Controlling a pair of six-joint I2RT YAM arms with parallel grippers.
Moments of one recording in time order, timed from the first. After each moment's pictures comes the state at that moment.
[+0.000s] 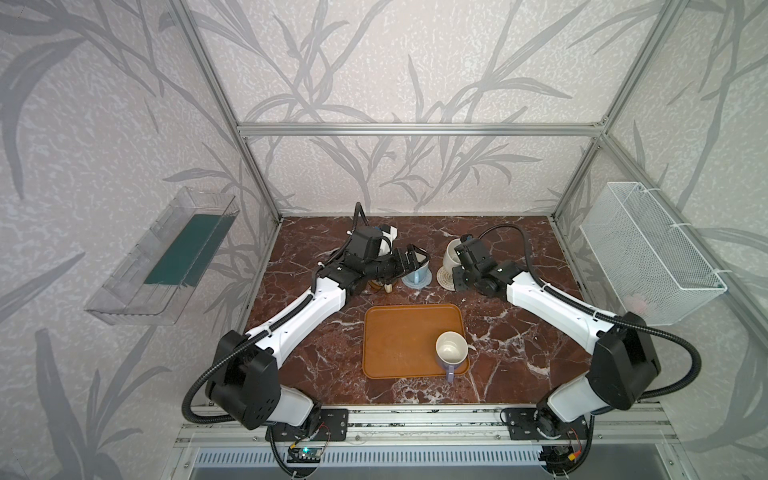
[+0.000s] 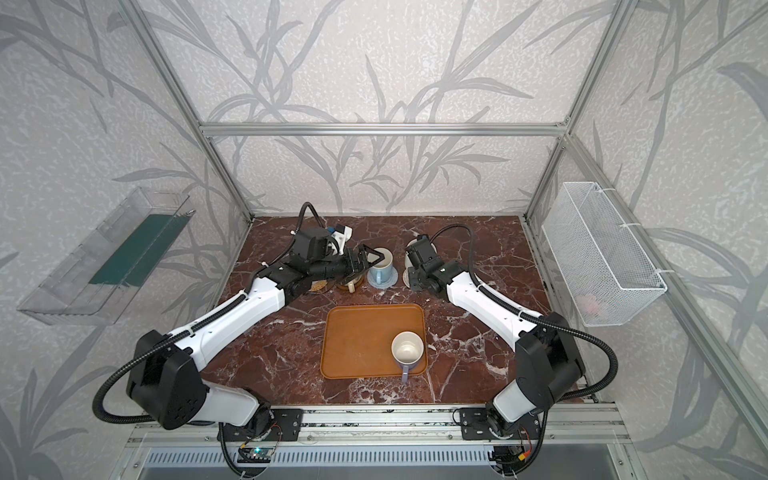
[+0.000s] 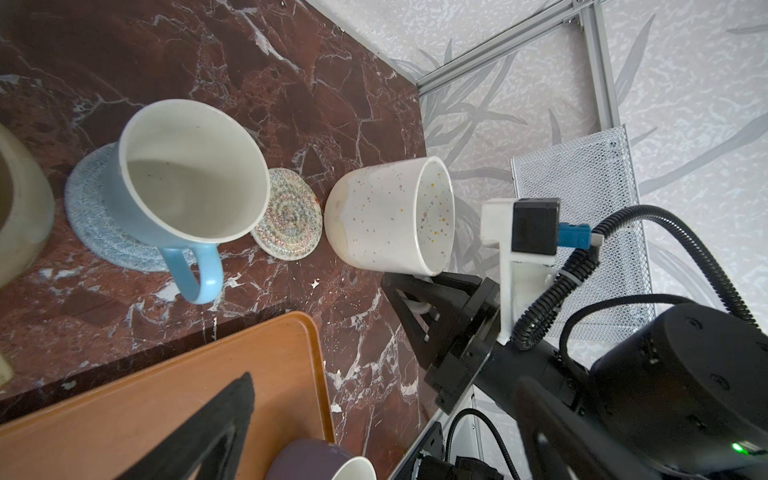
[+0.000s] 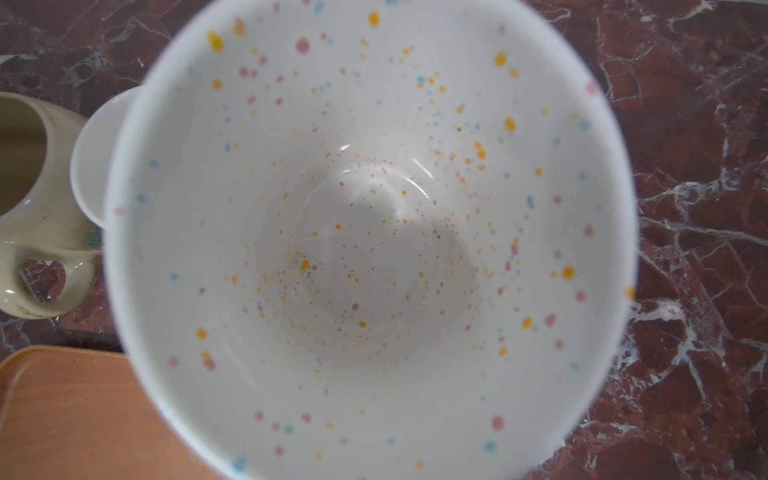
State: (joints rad) left arm -0.50 1.46 1.15 -0.22 0.47 -0.86; right arm 0.58 1.57 1.21 -0.58 0.28 0.40
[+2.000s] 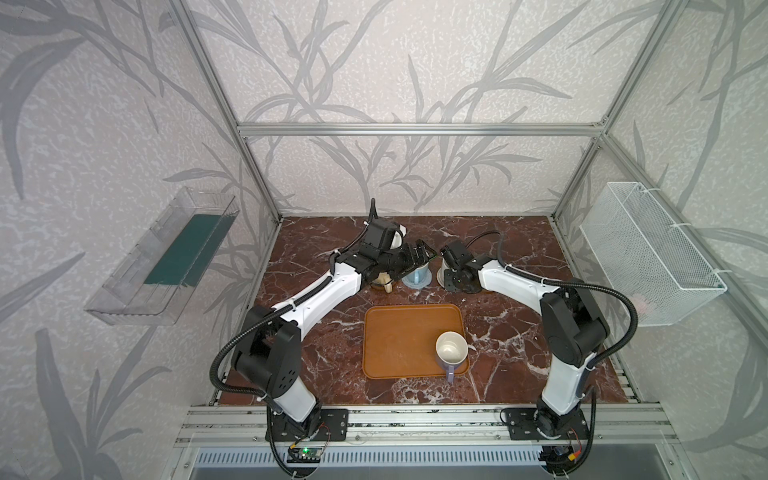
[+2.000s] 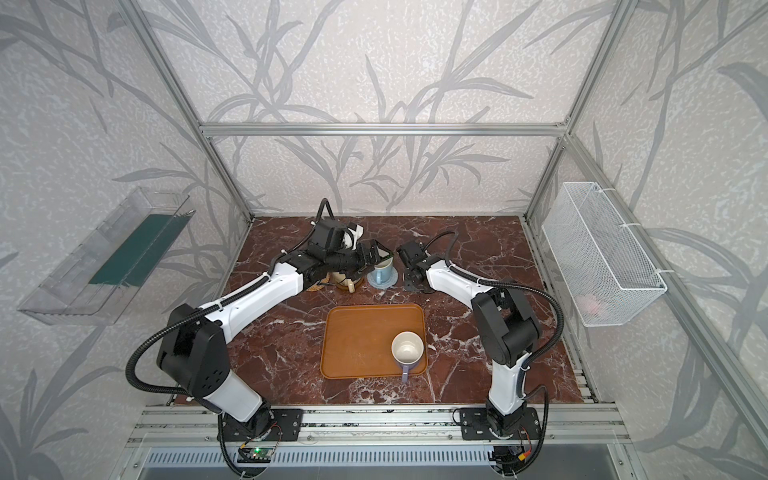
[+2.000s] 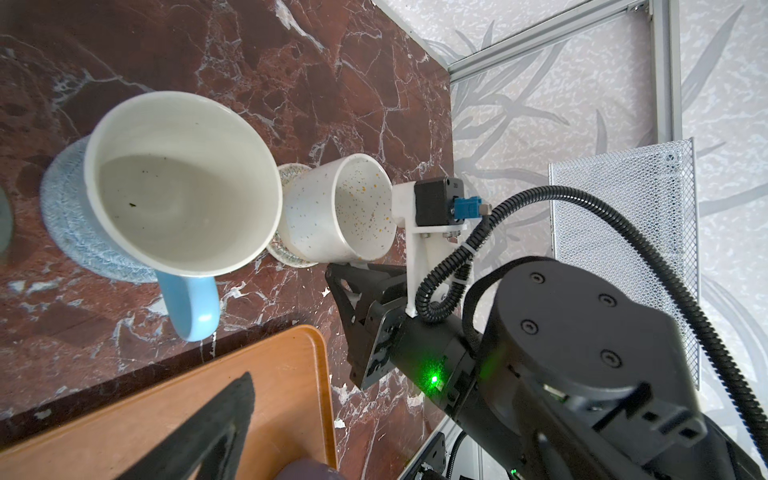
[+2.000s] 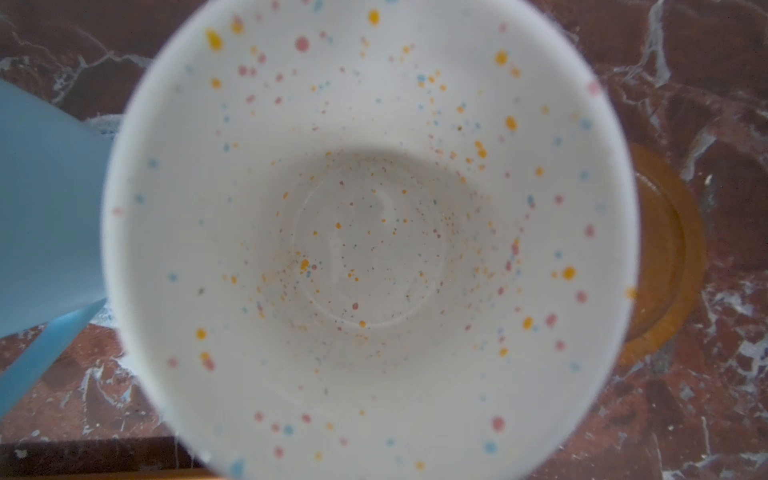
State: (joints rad) left arm -0.52 1.63 1.28 -0.27 0.46 -0.89; right arm 0.55 1.87 1.31 -0.59 0.25 0.53
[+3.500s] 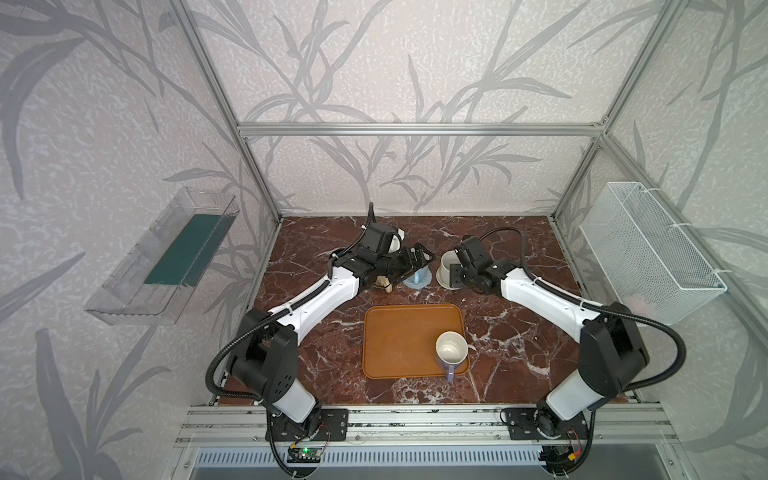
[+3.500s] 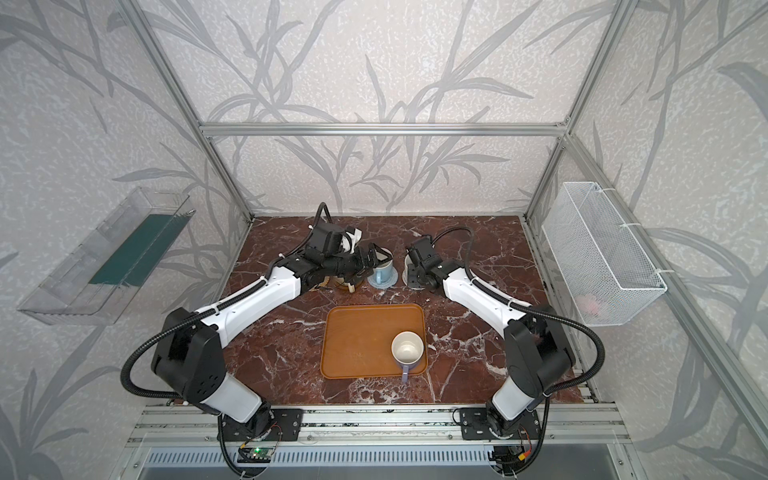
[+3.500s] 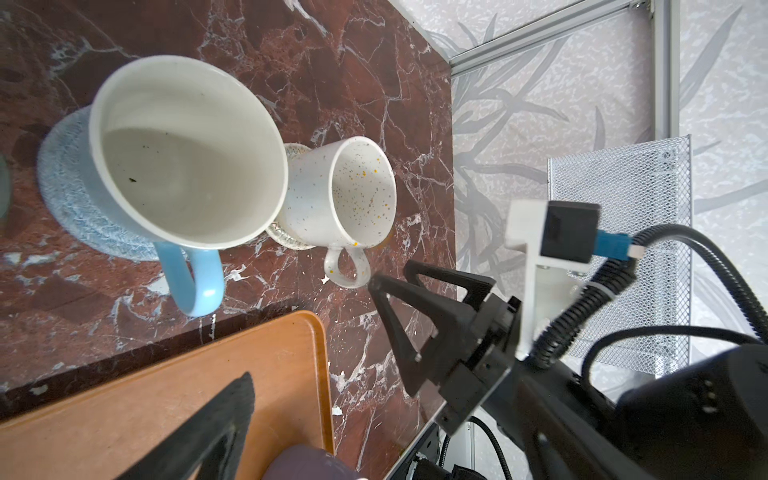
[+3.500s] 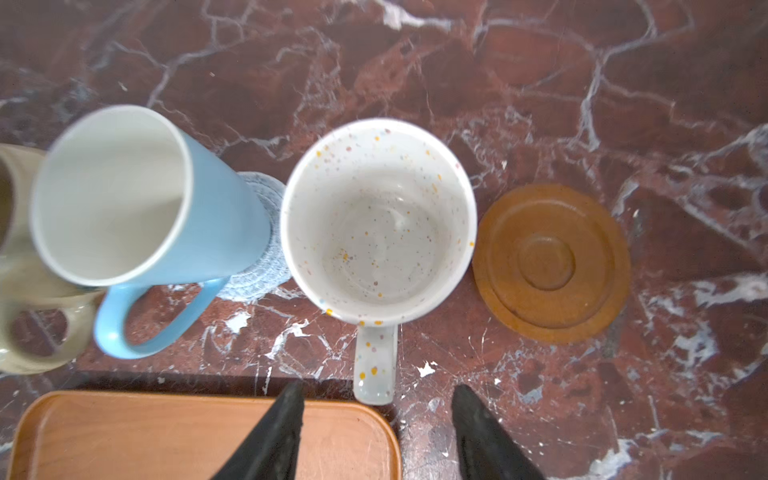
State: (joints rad) left arm -0.52 1.57 1.22 -0.26 0.47 -0.92; right arm 0.57 1.59 1.20 -0.53 0.23 0.48
